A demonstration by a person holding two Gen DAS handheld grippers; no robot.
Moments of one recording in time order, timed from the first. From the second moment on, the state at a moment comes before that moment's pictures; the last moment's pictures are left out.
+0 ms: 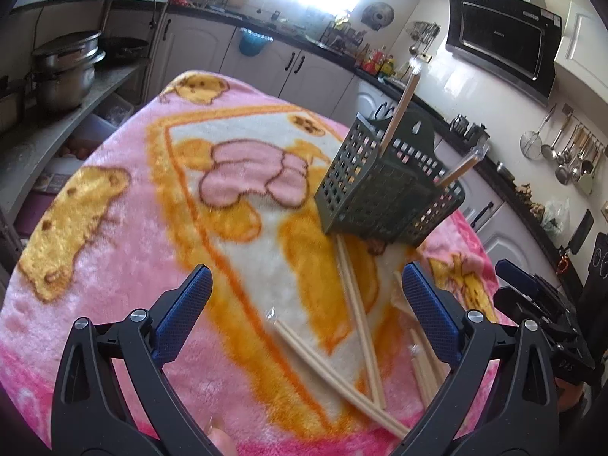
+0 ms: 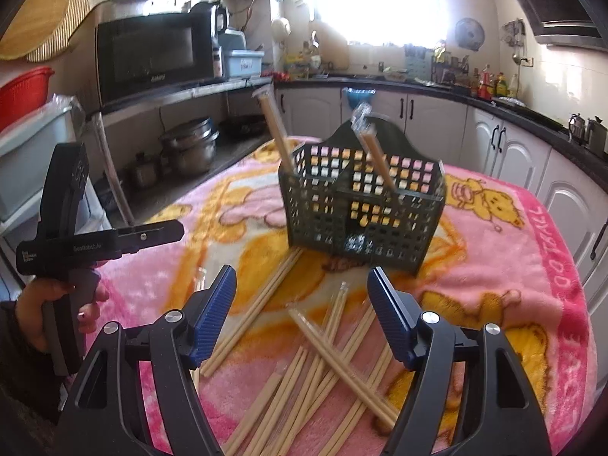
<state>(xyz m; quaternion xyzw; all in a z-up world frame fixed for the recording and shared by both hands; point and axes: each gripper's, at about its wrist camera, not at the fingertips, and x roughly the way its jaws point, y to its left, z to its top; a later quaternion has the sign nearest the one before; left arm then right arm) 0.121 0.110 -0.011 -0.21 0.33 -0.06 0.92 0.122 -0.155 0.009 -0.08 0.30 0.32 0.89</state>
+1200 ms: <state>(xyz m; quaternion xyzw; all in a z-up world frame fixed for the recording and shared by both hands) 0.149 0.119 -0.069 -0.24 0.42 -0.07 0.88 0.165 -0.095 -0.063 -0.21 0.39 0.34 0.83</state>
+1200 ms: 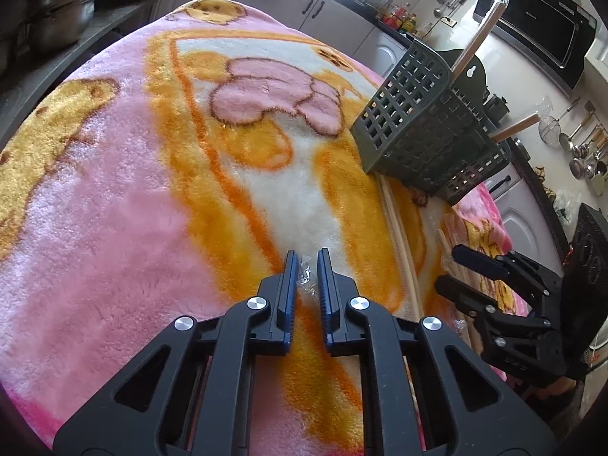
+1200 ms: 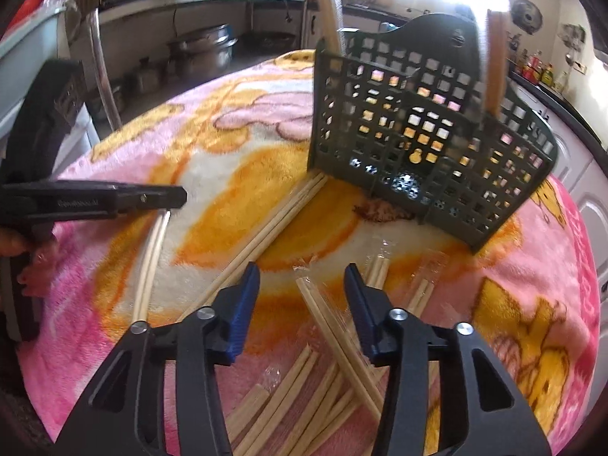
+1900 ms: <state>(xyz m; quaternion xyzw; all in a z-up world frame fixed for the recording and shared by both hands) 0.144 0.088 -0.004 -0.22 0.34 -0.12 0.91 0.152 -0.160 0.012 -0.04 0.31 0.35 0.88</state>
